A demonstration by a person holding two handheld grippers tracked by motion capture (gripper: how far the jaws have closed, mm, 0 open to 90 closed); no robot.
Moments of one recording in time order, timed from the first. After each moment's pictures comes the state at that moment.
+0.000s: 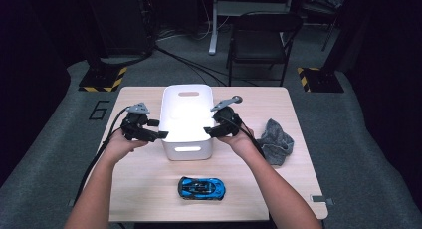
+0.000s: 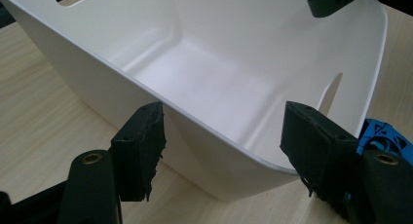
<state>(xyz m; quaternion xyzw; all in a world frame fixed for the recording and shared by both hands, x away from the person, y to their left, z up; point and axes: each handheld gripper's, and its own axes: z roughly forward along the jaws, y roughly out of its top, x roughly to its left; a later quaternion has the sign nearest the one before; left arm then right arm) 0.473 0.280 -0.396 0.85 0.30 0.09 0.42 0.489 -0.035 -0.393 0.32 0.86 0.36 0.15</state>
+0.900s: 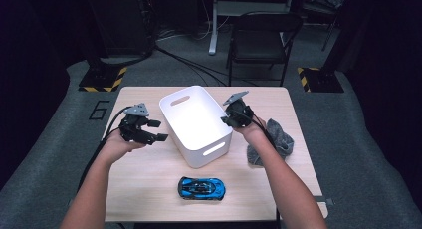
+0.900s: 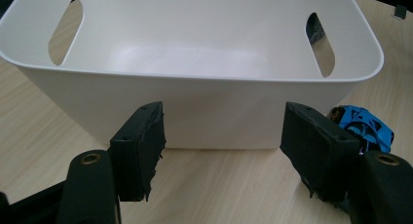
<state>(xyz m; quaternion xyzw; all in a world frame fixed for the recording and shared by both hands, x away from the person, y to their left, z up) 0.463 0.280 -0.384 0.87 0.26 0.09 0.42 0.523 -0.072 -0.396 0.31 0.88 0.32 0.18</state>
